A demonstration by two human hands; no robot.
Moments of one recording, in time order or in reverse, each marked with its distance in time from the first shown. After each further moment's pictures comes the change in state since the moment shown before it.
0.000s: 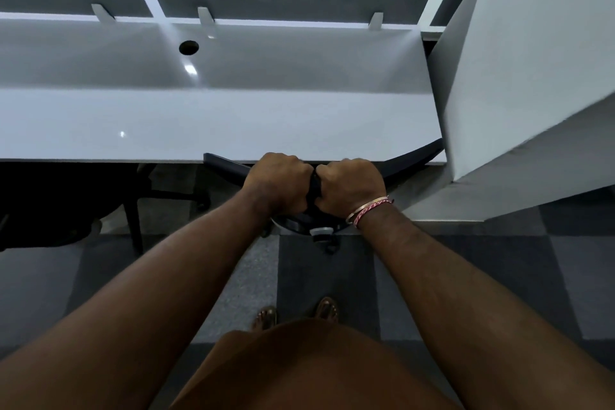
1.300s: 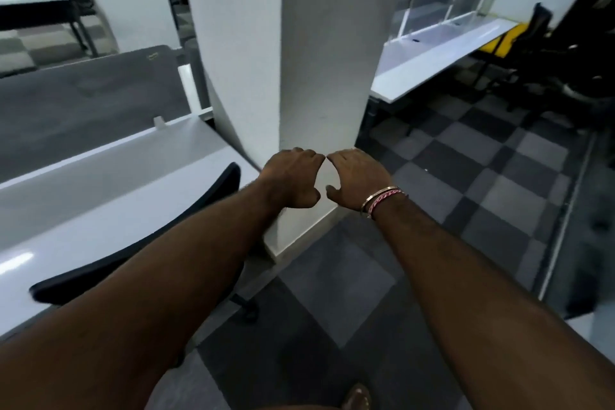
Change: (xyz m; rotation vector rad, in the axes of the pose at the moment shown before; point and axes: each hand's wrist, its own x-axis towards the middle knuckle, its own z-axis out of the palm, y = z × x) left_hand -0.052 0.280 -0.149 0.003 0.333 0.734; right_hand -0.319 0.078 -0.167 -0.085 0.077 0.787
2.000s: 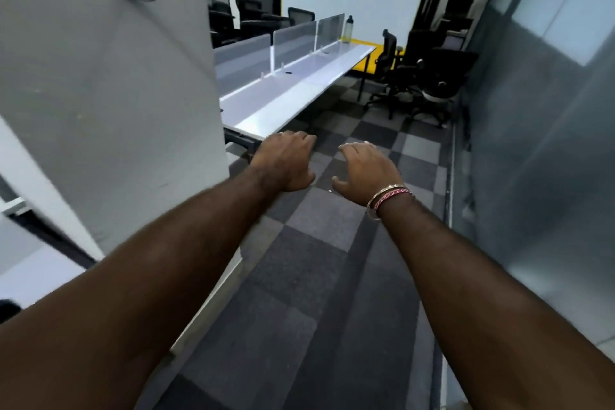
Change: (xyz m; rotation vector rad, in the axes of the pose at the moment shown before) left_hand 0.311 0.276 -0.072 0.071 0.212 0.260; right_hand -0.095 0.380 -0.100 -0.207 0.165 0.429
